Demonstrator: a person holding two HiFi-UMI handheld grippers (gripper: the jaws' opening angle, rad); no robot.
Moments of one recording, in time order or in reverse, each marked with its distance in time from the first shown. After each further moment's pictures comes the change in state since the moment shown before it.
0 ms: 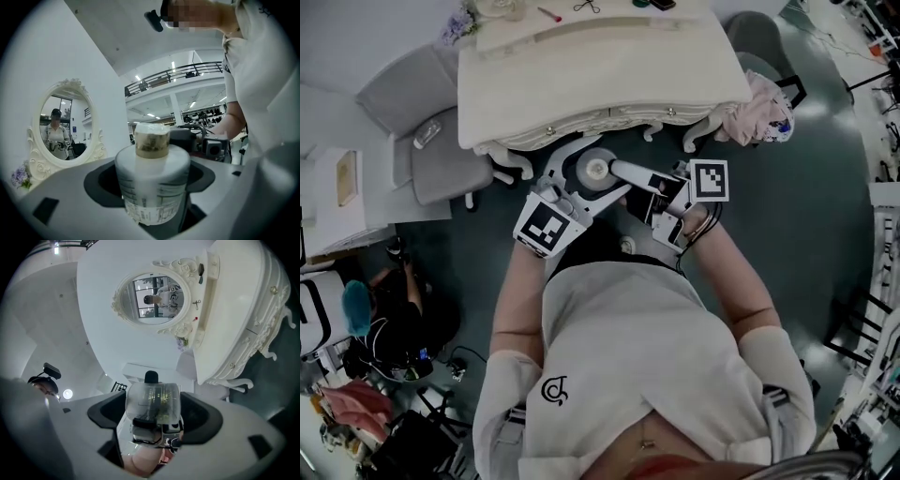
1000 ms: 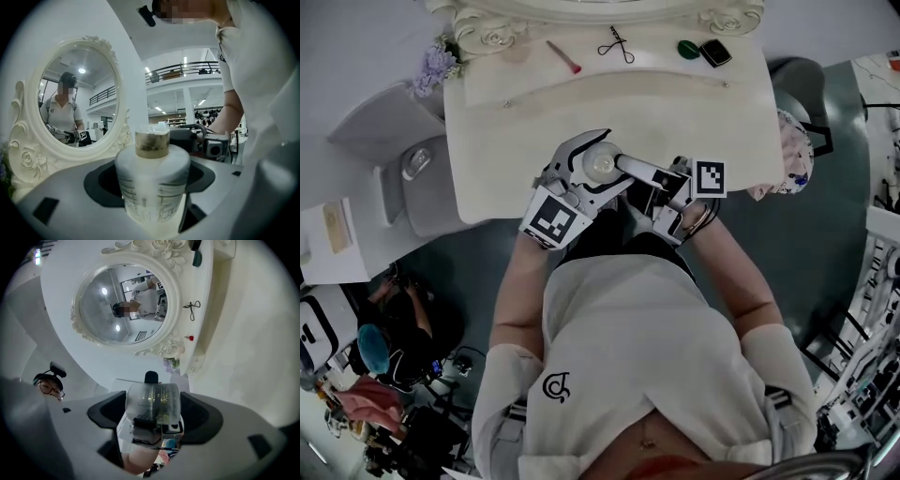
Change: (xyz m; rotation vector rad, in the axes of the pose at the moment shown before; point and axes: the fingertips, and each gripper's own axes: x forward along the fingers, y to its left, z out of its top) left arm 0.108 0.272 -0.105 -0.105 0.071 0.014; right arm 0.121 -0.137 0.249 0.114 0.001 -0.021
